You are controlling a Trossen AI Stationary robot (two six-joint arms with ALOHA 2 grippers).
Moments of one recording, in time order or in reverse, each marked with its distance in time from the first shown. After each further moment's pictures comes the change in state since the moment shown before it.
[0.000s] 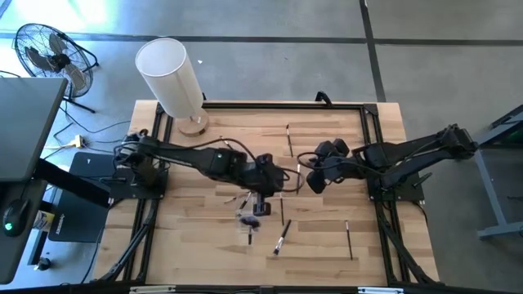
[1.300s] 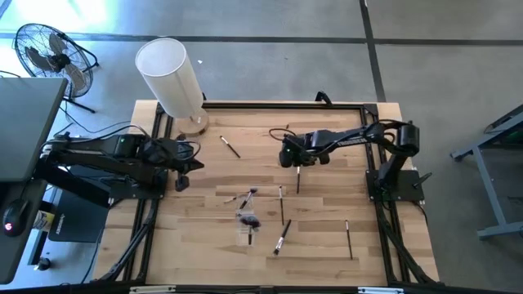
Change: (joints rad) left arm 0.131 -1.097 -0.979 -0.066 -0.048 -0.090; right arm -0.459 0.588 0.003 0.139 -0.447 0.431
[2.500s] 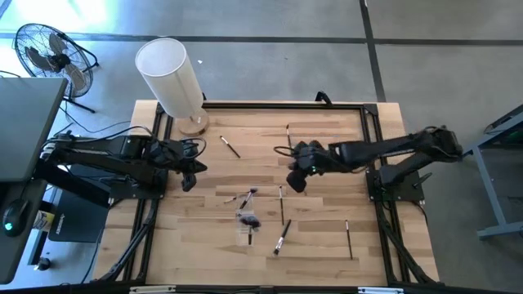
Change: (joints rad) left arm 0.000 0.067 -0.005 0.038 0.023 -0.252; right arm 0.301 -0.378 -0.004 0.128 0.178 -0.595
